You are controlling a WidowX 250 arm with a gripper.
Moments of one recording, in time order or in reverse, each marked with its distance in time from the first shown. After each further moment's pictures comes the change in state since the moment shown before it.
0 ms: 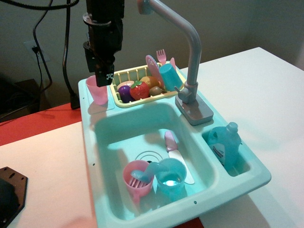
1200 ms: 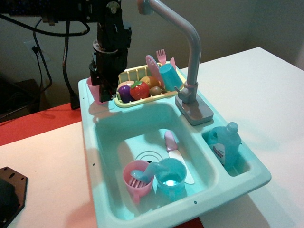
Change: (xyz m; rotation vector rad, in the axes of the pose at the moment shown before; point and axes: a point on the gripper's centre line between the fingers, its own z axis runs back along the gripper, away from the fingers) arm 0.003 -0.005 -0.041 0.047 0.066 0.024
